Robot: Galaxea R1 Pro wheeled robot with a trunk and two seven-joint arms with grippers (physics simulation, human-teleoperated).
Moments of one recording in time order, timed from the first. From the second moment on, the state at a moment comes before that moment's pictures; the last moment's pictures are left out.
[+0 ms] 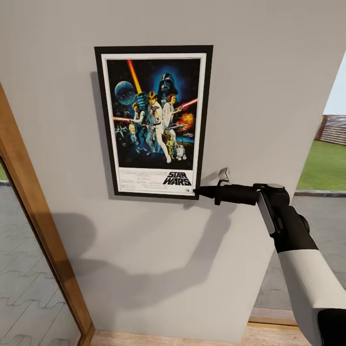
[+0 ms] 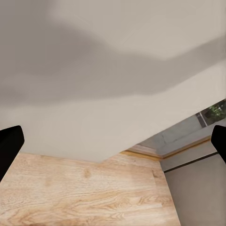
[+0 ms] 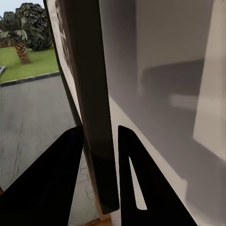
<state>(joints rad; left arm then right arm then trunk) -0.21 0.32 0.72 -0.15 0.05 -0.22 -1.33 -0.91 -0.14 0.03 -1.23 -0.10 0.66 1.20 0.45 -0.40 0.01</state>
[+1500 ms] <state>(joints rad) -0.21 0.32 0.72 -0.15 0.05 -0.22 -1.33 -0.91 -0.13 0.03 -1.23 -0.11 0.67 1.21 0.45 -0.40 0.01</state>
